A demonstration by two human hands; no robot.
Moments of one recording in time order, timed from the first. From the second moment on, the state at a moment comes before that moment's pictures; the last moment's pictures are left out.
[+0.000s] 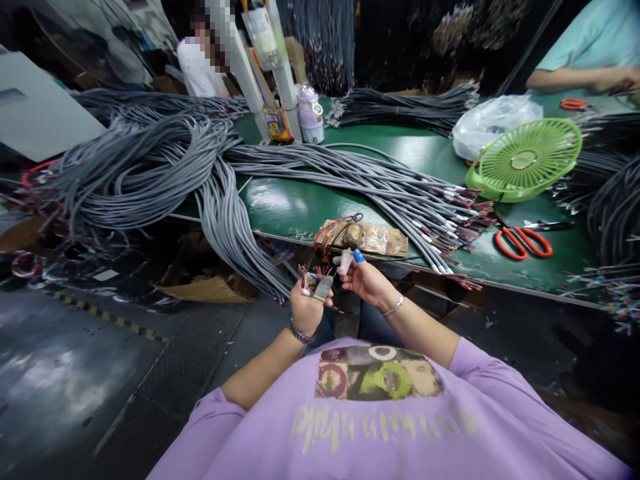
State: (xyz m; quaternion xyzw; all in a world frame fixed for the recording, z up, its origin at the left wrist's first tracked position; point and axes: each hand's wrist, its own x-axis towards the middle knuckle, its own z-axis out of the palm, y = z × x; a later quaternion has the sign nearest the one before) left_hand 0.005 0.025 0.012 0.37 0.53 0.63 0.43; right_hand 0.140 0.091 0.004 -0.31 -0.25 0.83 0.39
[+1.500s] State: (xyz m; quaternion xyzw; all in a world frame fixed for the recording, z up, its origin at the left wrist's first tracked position) left_hand -0.009 0.025 0.004 0.37 0.48 0.61 0.51; right_hand 0.166 0.069 -0.028 -0.35 -0.18 0.82 0.42
